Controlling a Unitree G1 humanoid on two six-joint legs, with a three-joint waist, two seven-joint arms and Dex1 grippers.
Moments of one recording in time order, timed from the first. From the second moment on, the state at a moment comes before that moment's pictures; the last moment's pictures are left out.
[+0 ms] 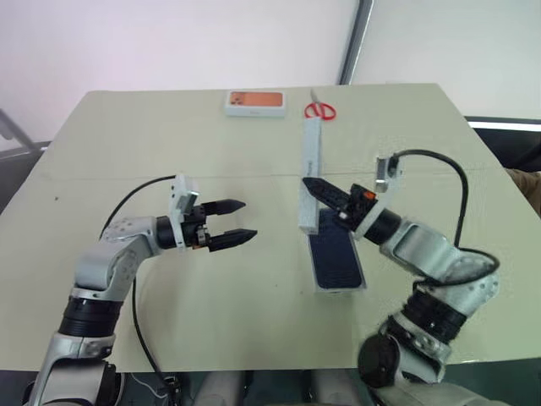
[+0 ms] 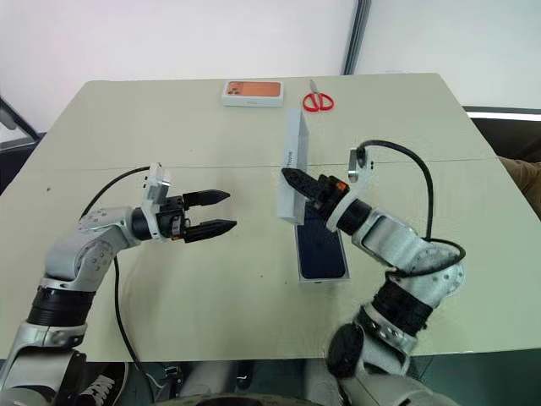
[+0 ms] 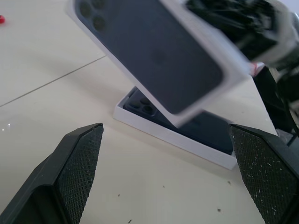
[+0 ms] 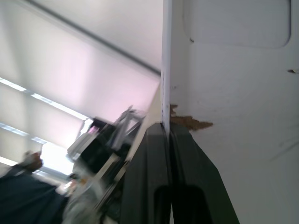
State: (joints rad) left arm -0.38 0.56 0.04 -0.08 -0.63 0.56 -1.08; right arm -0.36 -0.03 -0.47 -0.31 1.82 1.30 -0.37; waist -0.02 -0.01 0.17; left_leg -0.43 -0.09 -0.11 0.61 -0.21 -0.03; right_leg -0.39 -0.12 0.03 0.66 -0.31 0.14
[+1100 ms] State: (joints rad) left arm -0.33 0.45 -0.09 -0.14 -0.59 0.55 -1.04; right arm -0.18 -0.45 -0.04 -0.26 1.95 0.99 -0.25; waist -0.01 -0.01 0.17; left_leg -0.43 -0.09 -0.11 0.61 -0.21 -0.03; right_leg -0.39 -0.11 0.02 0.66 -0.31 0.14
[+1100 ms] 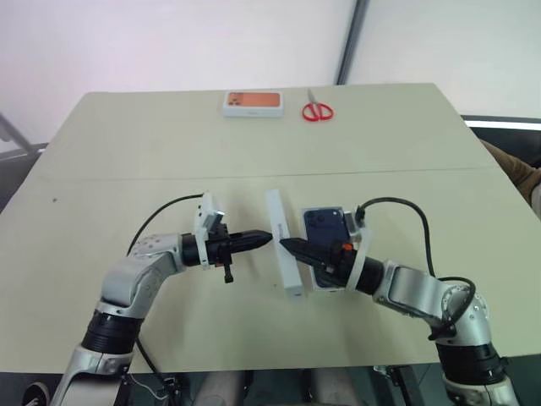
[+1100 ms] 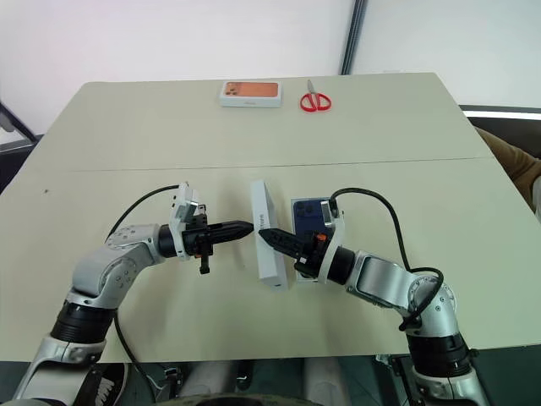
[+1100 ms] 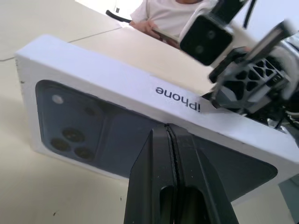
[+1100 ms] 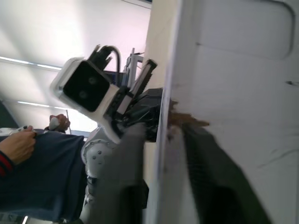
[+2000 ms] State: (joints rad) left arm -0.46 0.18 -0.24 0.13 -0.44 0.41 -1.01; right arm -0.20 -0.88 0.03 -0.25 0.59 0.51 0.44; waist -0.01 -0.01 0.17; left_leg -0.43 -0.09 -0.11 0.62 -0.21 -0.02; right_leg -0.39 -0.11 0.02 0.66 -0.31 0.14
